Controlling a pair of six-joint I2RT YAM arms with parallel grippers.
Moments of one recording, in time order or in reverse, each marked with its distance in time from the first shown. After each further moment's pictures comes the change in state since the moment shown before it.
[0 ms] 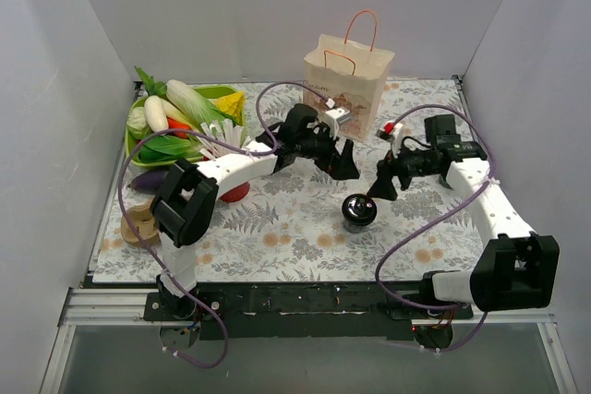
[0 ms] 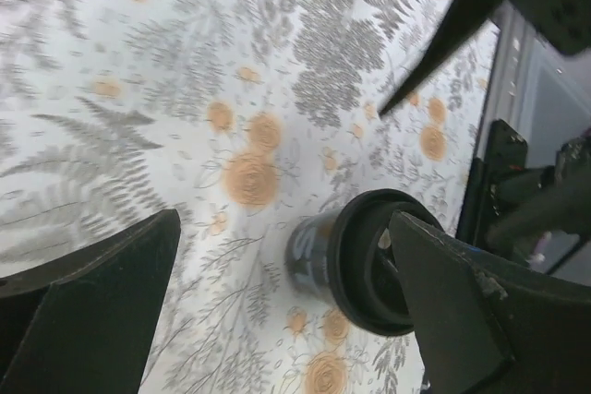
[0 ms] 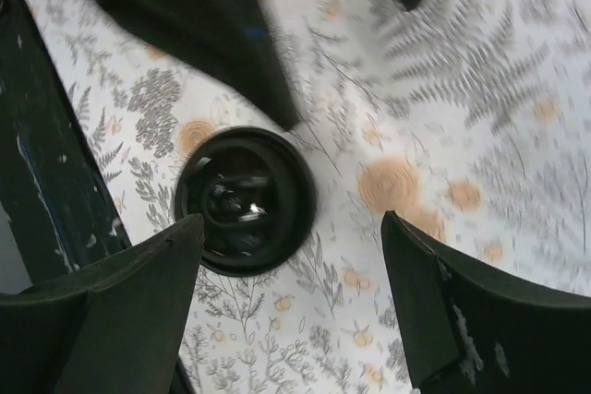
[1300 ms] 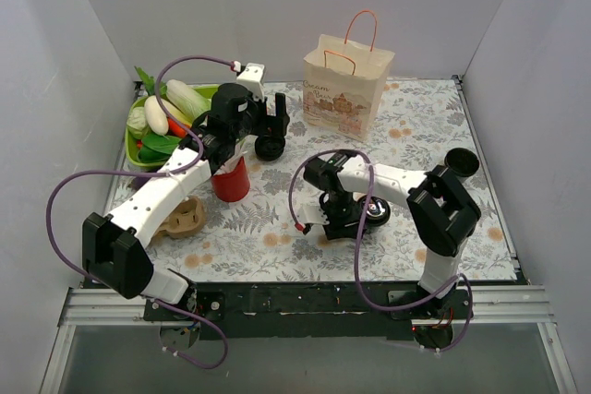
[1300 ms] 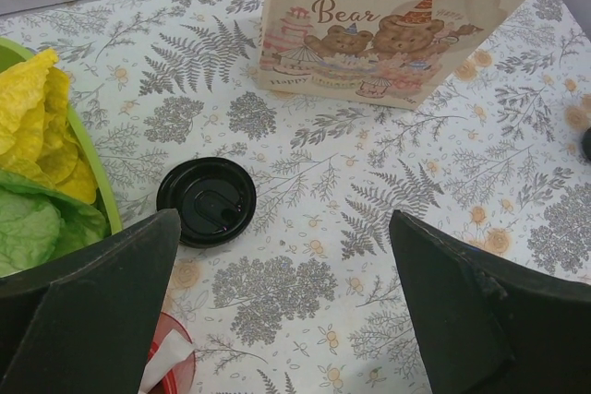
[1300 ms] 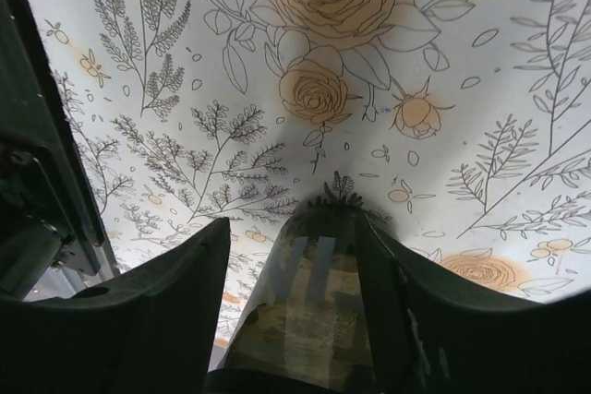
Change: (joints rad) left arm 0.212 -0.528 -0.145 -0.198 -0.715 0.028; right arm 0.810 0.525 0.267 -0.413 0.737 -0.451
